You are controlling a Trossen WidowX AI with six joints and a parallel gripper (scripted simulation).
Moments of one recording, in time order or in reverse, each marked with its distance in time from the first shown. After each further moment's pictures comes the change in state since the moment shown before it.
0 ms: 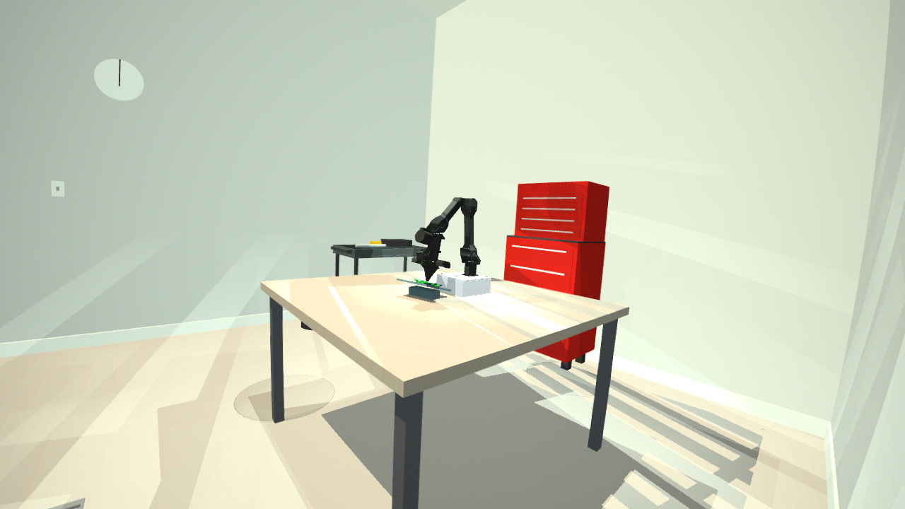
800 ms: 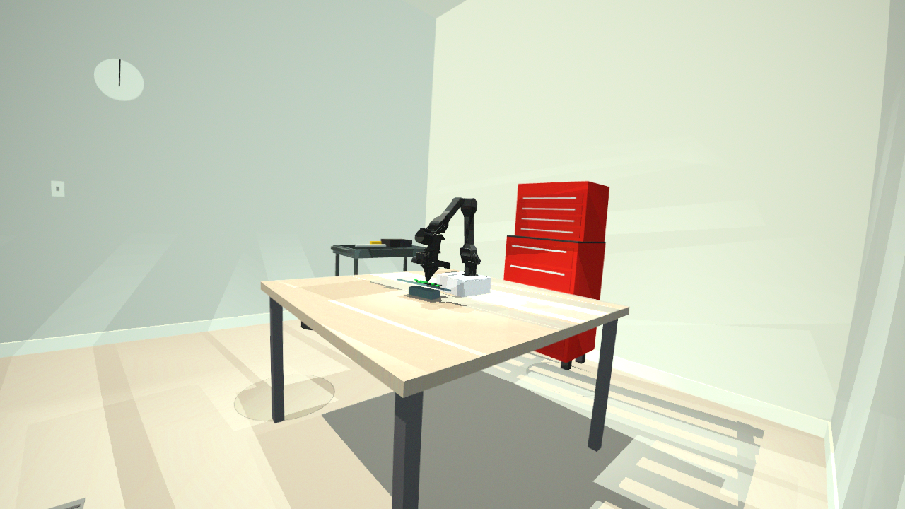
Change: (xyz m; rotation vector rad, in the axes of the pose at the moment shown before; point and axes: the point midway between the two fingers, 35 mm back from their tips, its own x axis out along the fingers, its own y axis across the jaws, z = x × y) arm 0.002 0.000 0.000 0.000 0.000 0.000
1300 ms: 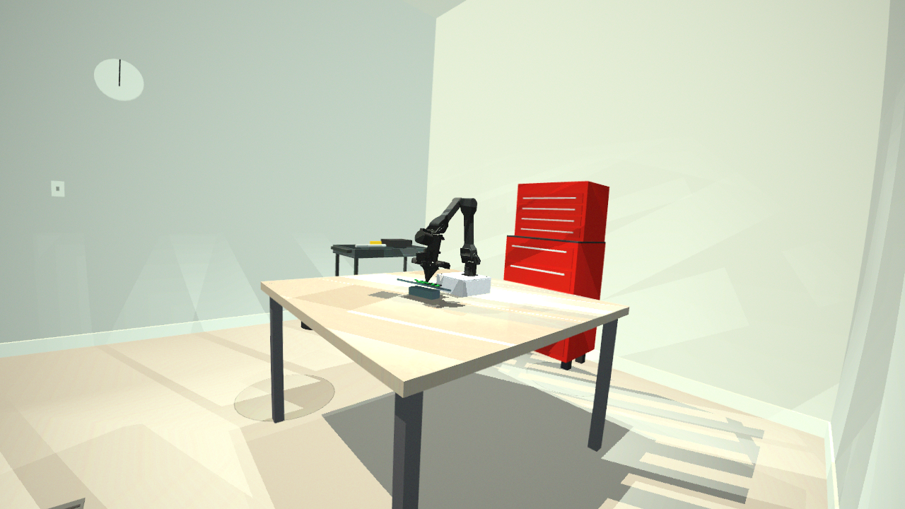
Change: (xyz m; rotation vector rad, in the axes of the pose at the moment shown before) arm 0.002 0.000 0.000 0.000 -0.001 0.000
